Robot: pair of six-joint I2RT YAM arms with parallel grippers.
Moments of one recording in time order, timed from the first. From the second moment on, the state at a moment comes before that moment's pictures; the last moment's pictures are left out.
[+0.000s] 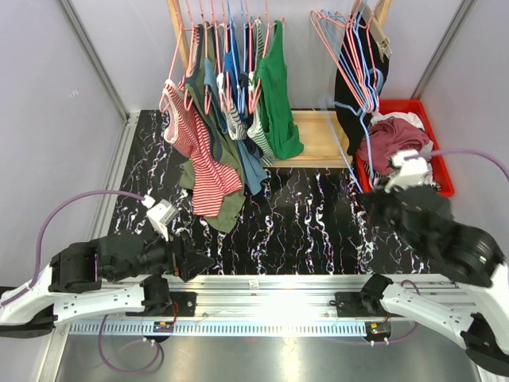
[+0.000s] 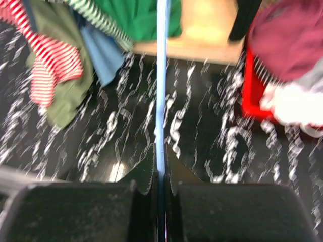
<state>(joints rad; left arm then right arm) -1.30 0.41 0.95 -1.02 -0.27 -0.71 0.82 0.69 1.34 -1.11 0.47 0.39</state>
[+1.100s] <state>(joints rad) -1.30 0.28 0.82 -0.90 -0.27 -0.73 0.33 1.75 2.33 -1.06 0.07 0.19</state>
